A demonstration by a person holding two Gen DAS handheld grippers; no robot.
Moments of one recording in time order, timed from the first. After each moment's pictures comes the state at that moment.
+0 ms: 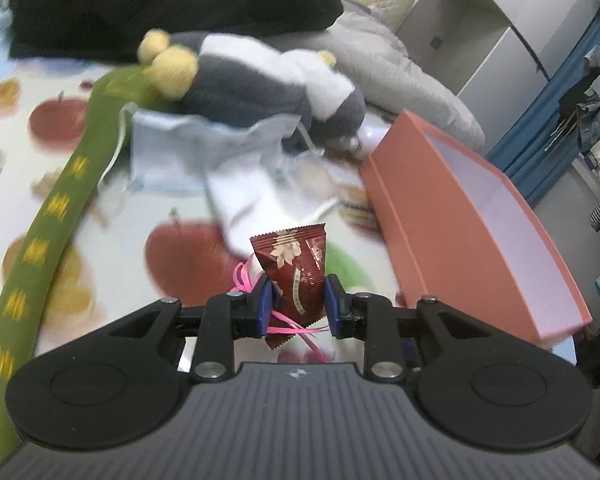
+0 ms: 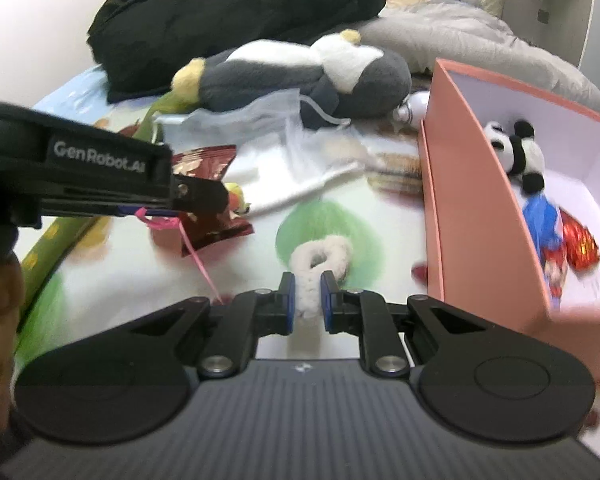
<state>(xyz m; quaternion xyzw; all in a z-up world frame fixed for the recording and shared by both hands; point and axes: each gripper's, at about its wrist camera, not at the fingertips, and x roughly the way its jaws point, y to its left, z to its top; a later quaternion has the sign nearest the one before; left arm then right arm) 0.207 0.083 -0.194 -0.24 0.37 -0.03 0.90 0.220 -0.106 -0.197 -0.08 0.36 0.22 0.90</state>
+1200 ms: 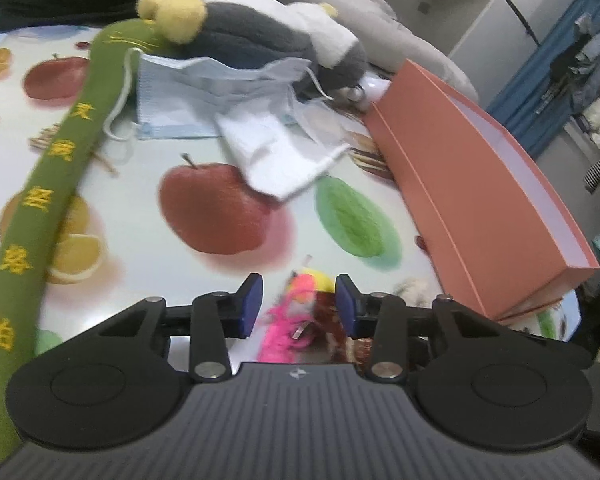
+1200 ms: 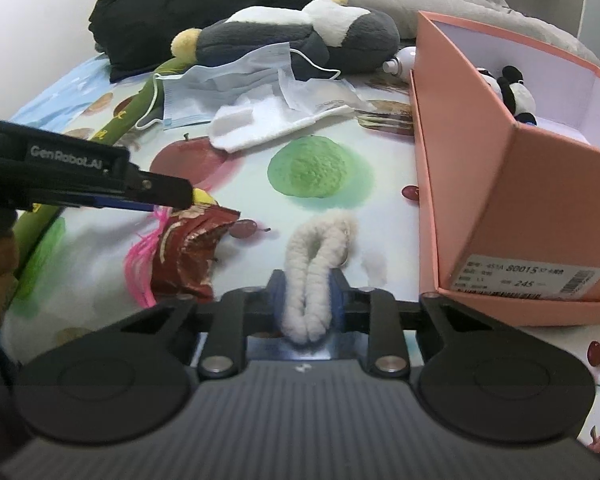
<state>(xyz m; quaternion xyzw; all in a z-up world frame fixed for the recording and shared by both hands) 0.204 0.090 -0.229 -0.21 0.40 -0.06 0.89 0.203 -0.132 -0.227 -0.06 0.38 0.22 0.89</state>
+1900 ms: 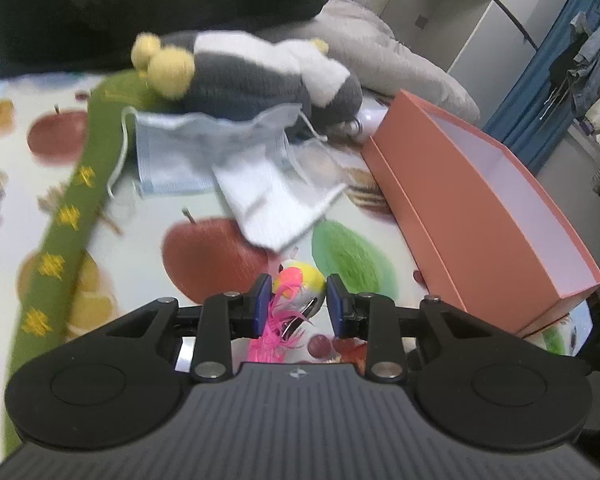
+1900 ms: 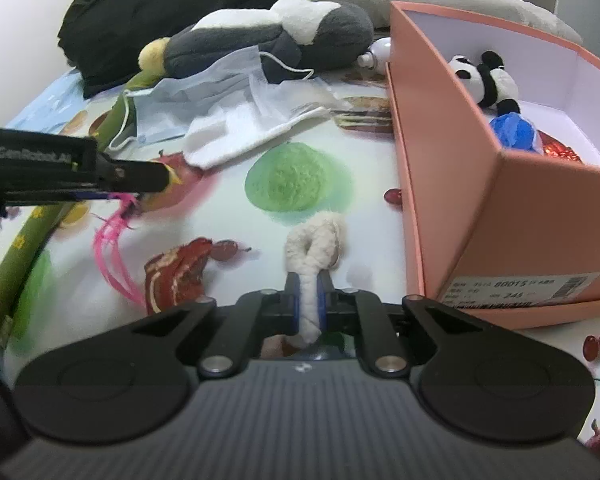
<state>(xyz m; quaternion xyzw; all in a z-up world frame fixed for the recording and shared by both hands) 0.212 0.091 -0.194 -0.18 0.37 -0.04 0.91 0.219 -0.130 -0.217 -0.03 0.40 0.18 0.90</state>
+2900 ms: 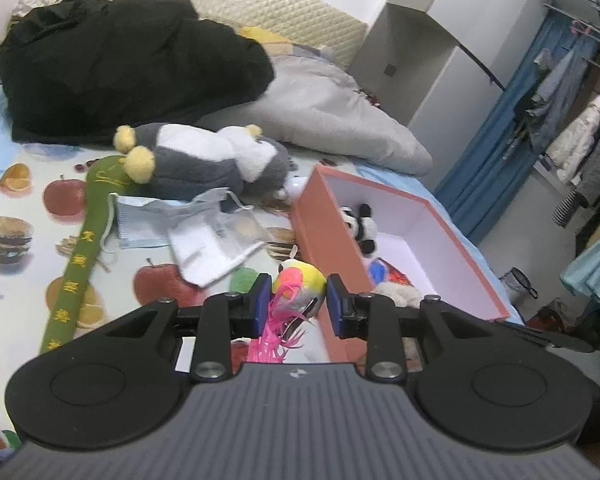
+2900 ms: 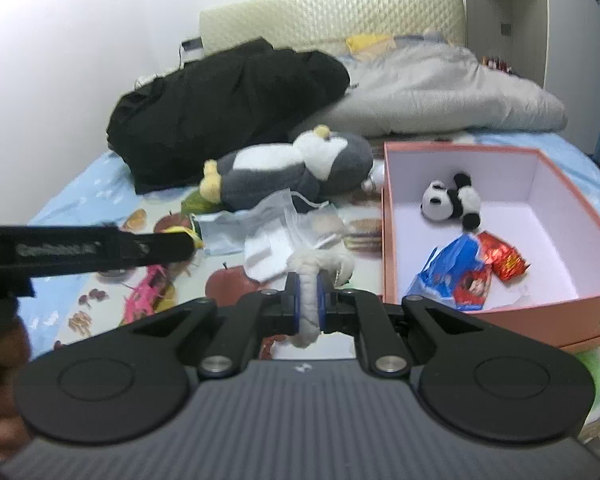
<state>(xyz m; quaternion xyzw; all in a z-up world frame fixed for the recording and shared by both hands) 0.124 0.039 -0.062 -0.20 0.30 -0.06 0.93 0.151 -0.166 -0.068 0.00 0.30 0.20 0.93</state>
